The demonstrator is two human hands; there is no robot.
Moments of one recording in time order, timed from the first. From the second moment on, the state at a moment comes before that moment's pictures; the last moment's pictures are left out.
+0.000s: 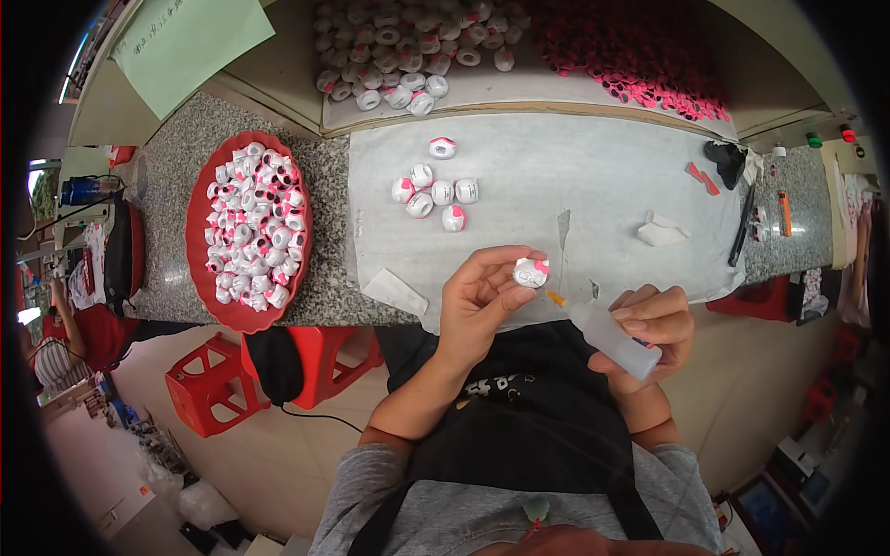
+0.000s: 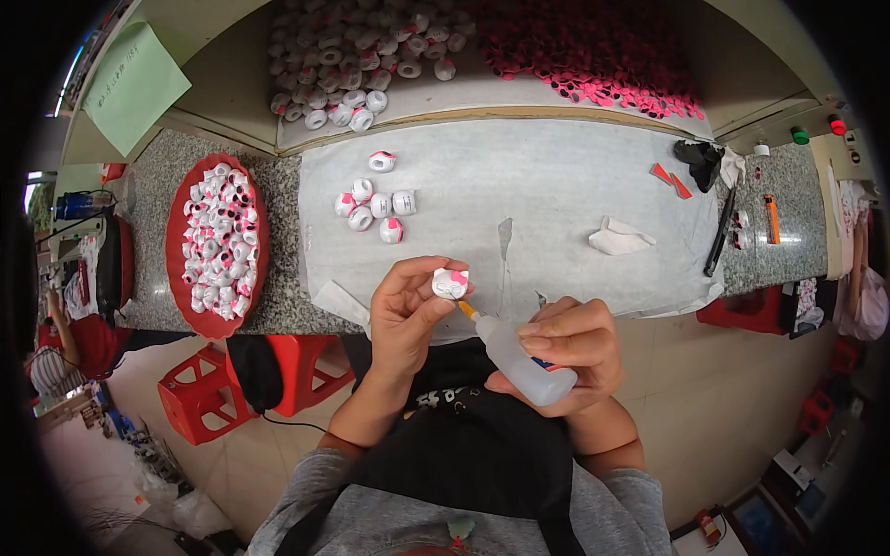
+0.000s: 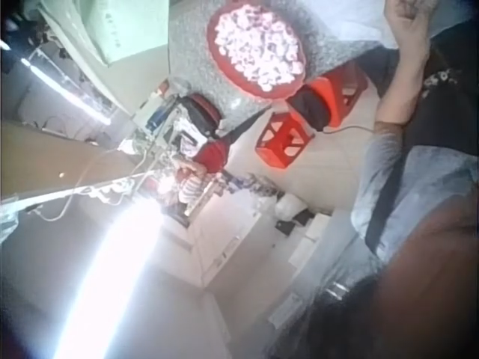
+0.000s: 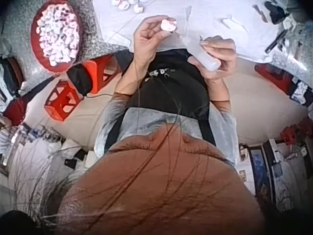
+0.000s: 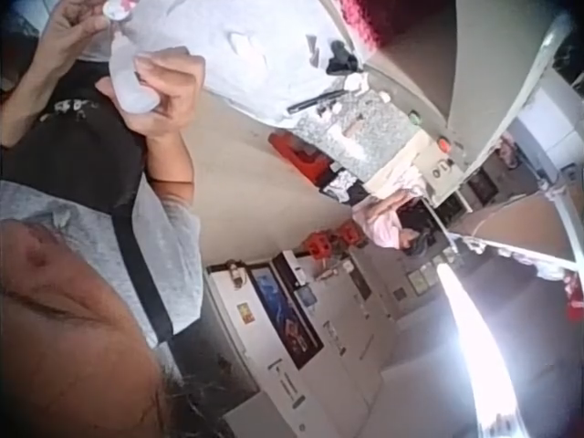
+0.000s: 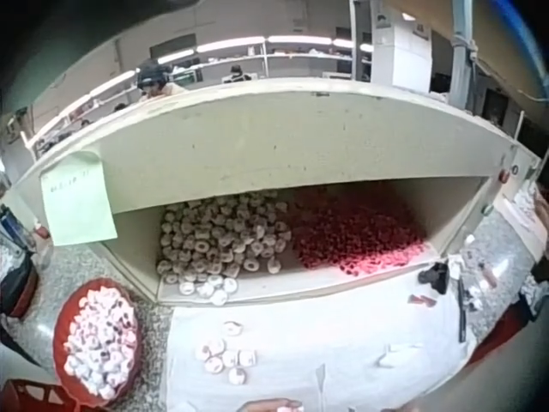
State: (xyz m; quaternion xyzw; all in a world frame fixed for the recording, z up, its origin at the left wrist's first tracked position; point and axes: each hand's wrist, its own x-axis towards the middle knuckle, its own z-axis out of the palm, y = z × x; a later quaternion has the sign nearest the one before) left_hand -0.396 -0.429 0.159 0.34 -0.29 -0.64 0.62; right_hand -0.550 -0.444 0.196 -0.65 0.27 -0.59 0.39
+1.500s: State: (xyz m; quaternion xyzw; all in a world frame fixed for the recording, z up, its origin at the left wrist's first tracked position) left_hand -0.399 -0.431 0.154 0.37 -0.44 -0.54 0.61; right_hand -0.550 -0.446 0.197 -0.67 0.30 -0.58 0.35
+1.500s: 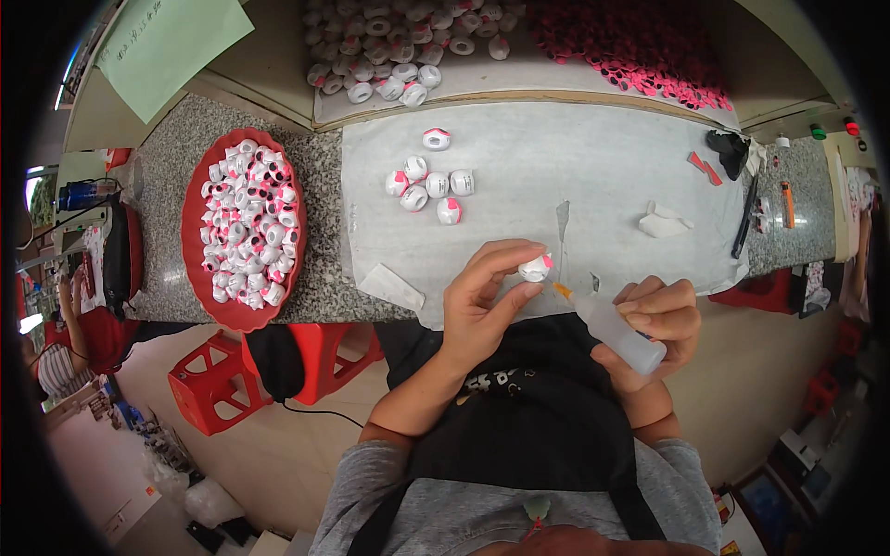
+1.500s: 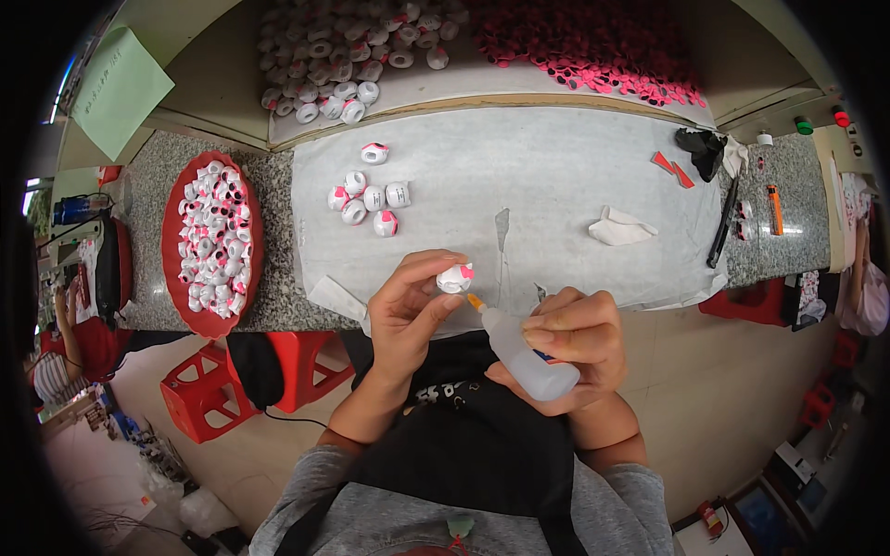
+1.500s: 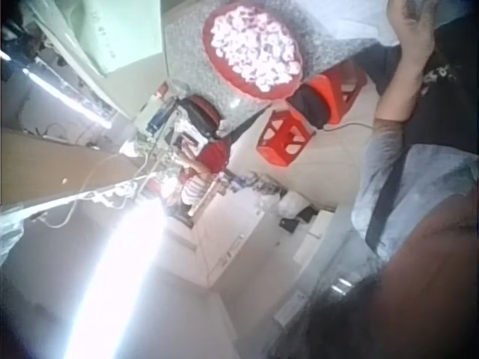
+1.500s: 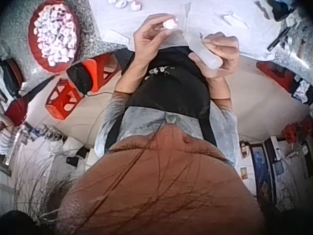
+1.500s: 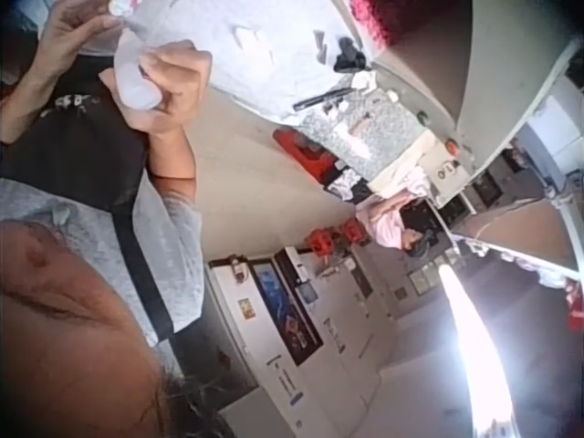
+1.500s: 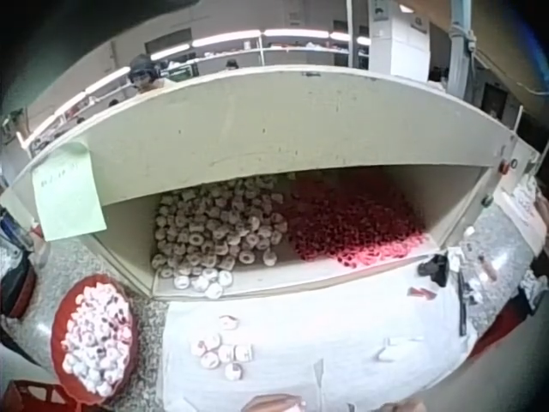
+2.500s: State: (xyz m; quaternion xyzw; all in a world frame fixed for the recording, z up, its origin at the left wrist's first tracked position) left_hand -0.373 -0.430 0.158 0.38 -0.30 -0.56 0.67; right_hand -0.541 -0.640 0.172 -0.73 0.54 -0.33 0.24
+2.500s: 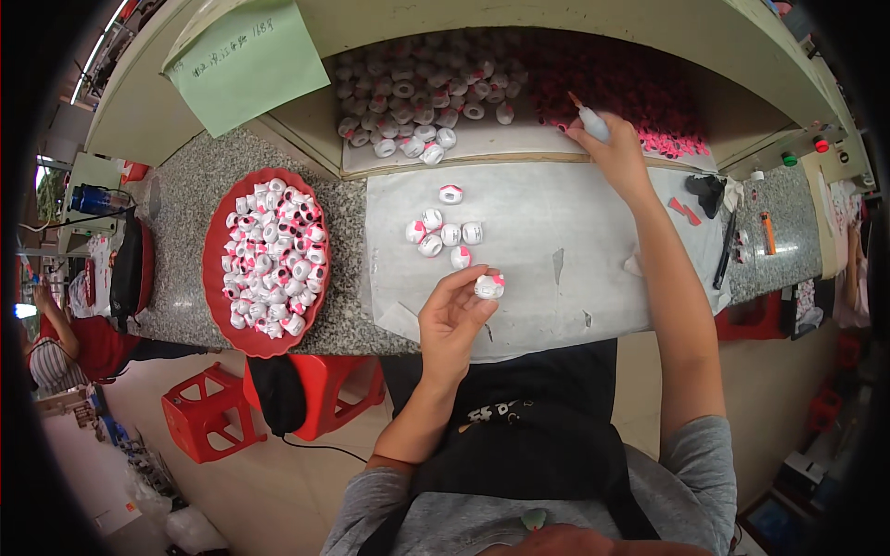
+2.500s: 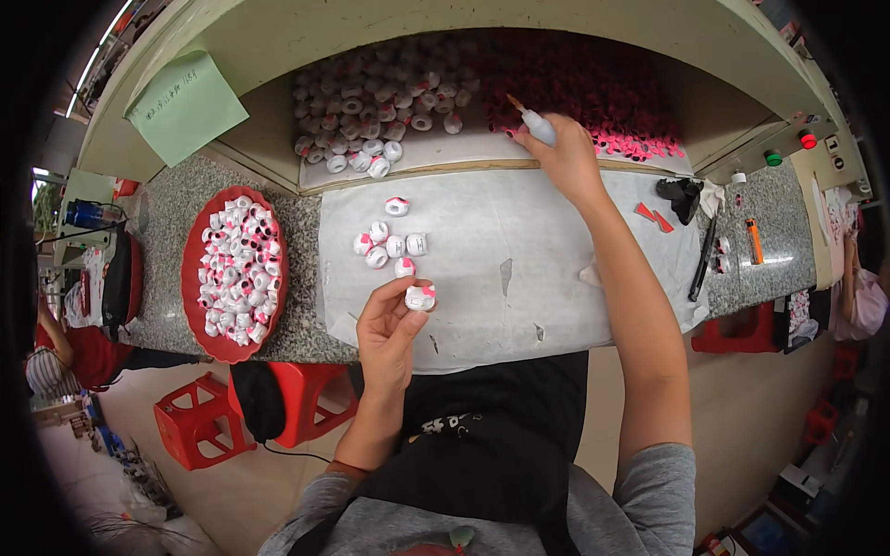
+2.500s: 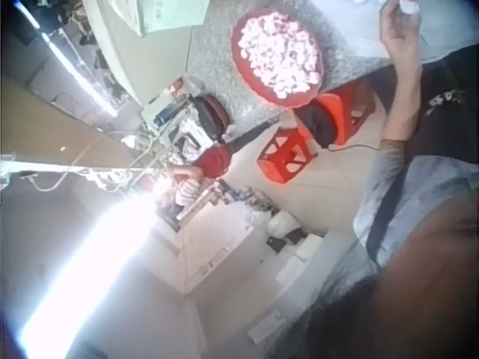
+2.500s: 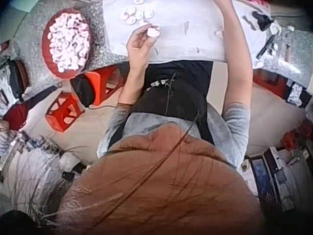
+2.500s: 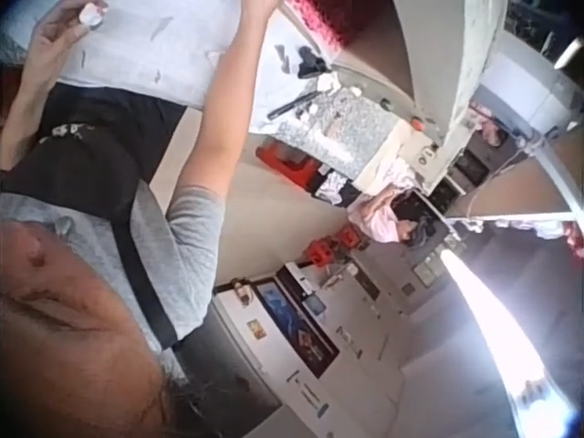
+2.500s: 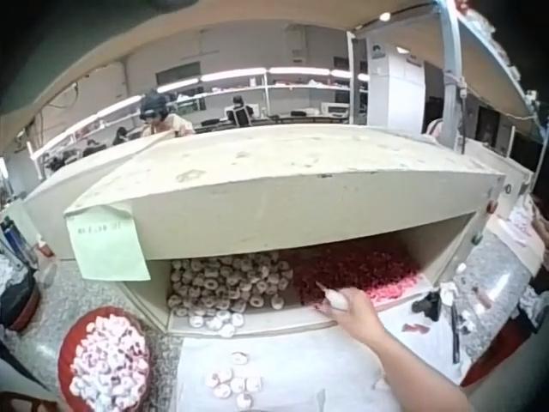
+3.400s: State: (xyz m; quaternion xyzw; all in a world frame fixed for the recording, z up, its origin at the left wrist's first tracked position) left_hand -0.401 -0.431 0.152 0.36 -0.38 -0.55 0.65; right_hand -0.548 -0.467 0.180 -0.48 0.41 -0.45 0.63
